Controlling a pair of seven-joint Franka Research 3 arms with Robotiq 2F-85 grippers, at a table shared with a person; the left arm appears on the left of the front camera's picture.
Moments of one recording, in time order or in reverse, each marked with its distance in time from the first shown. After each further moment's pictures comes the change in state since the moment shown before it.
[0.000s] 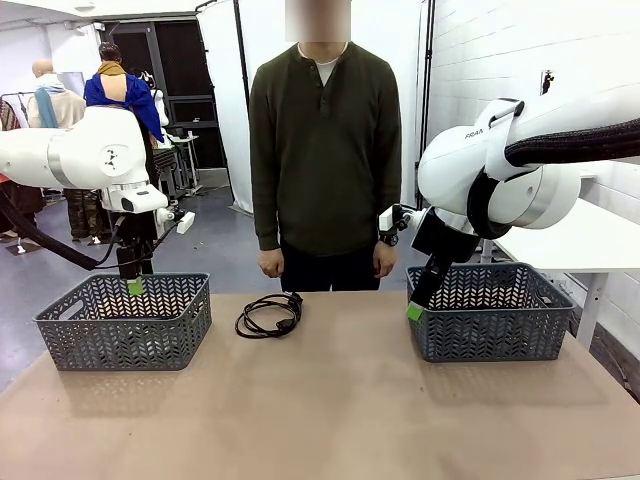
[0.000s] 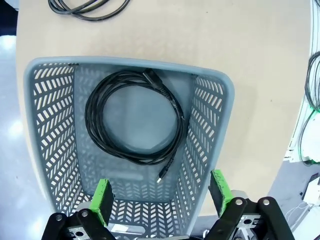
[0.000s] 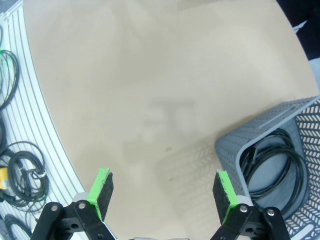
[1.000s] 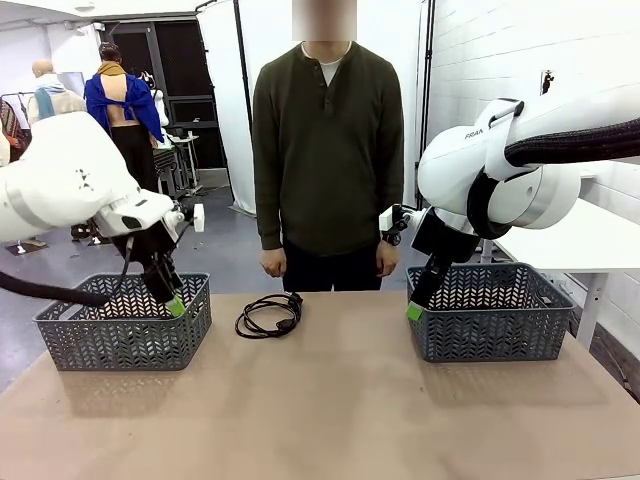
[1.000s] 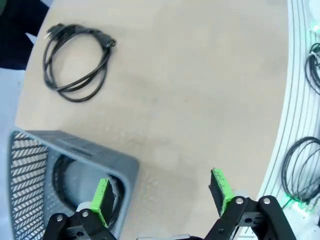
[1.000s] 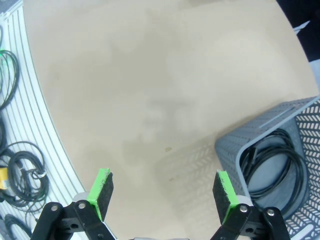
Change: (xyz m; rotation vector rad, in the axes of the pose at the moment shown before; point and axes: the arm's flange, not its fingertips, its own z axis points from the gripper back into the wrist) left arm 0.049 -0.142 -0.004 0.105 -0.350 0.168; right arm 0.000 0.000 0.000 0.000 0.000 0.000
